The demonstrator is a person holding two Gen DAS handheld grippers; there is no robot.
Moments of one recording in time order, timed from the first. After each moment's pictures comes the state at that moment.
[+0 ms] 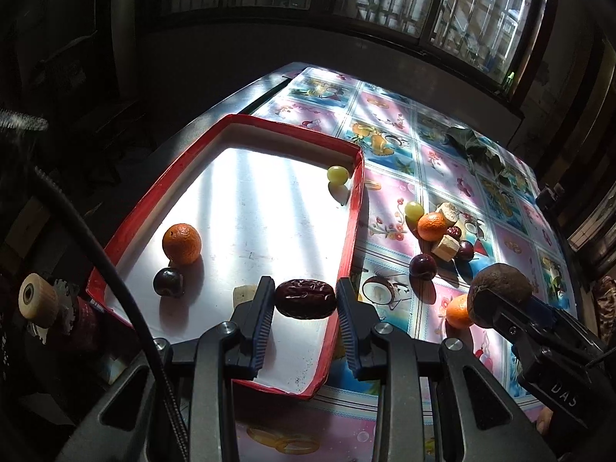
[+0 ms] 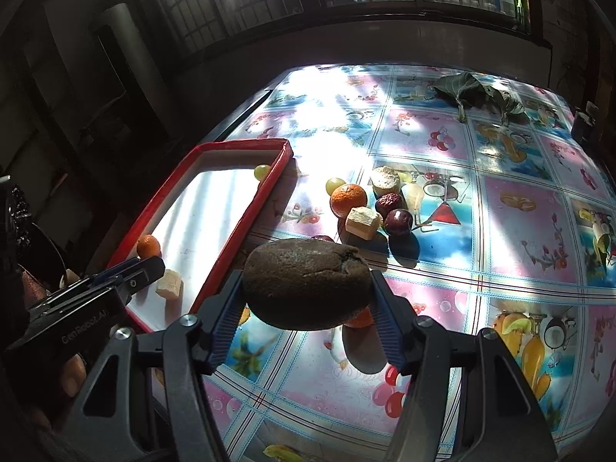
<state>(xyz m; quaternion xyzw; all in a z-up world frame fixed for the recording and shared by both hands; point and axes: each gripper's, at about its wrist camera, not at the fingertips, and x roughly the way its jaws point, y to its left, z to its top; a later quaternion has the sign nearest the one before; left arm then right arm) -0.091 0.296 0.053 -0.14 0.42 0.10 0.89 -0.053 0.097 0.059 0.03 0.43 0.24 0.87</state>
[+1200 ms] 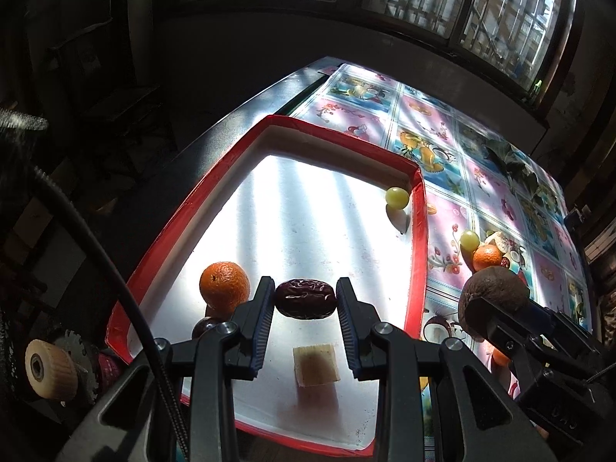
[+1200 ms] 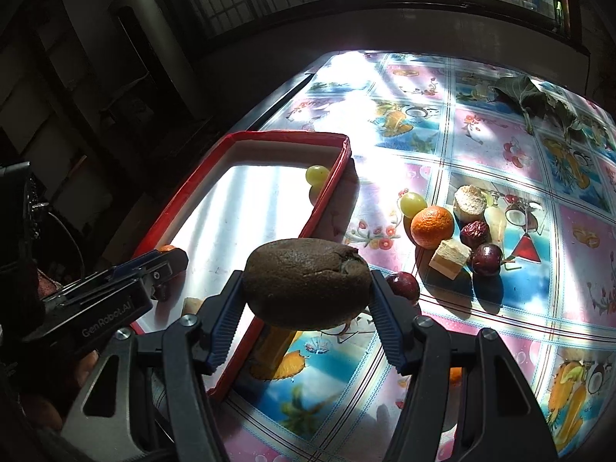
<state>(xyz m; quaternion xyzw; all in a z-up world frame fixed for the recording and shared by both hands) -0.058 0.350 0.041 -0.14 0.44 0.13 0.88 -0.017 0.163 0.047 0.02 0.45 0.30 0.84</state>
